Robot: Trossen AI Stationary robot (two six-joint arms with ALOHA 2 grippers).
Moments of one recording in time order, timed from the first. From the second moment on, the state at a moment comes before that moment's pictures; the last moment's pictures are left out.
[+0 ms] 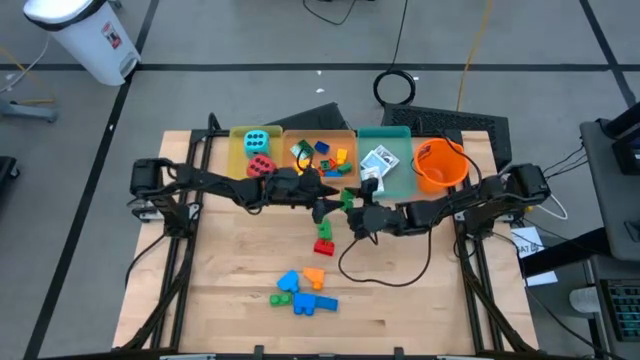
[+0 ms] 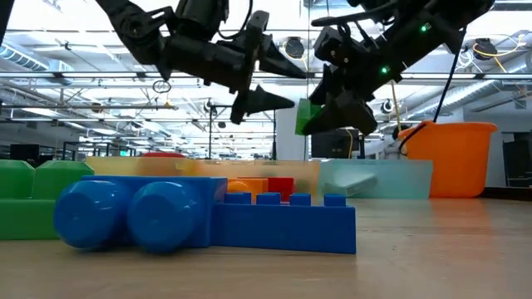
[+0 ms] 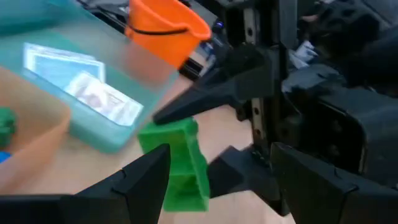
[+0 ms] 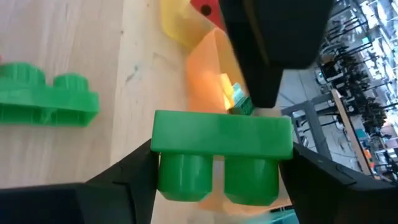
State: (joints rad) left arm 0.12 1.70 0.88 0.59 0.08 -0.53; right arm 0.14 1.53 0.78 0.17 0.71 -0.47
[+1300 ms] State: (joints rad) left arm 0.14 1.68 0.87 0.55 0.03 -0.47; right arm 0.17 1.53 0.78 0.31 0.84 -0.56
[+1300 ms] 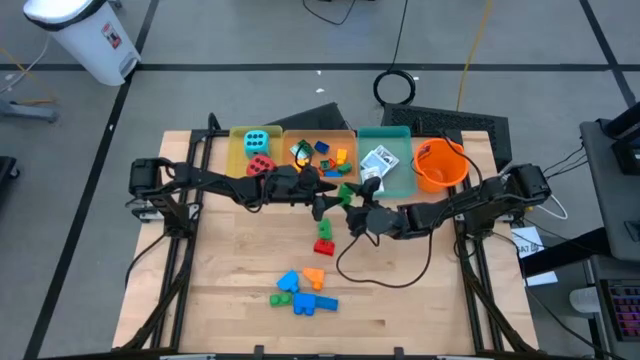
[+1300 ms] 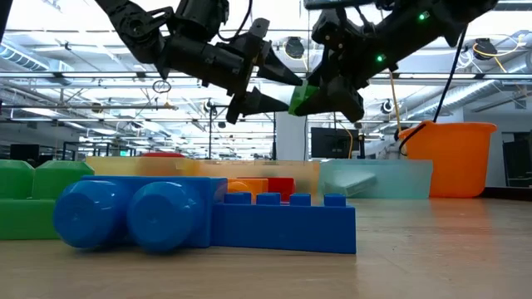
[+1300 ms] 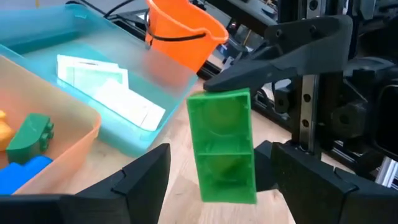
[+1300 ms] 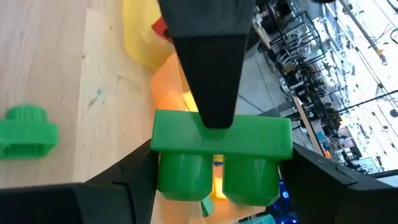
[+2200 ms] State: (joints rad) left arm 0.12 1.68 0.87 0.59 0.09 -0.52; right arm 0.19 1.53 0.78 0.43 0.71 -0.56
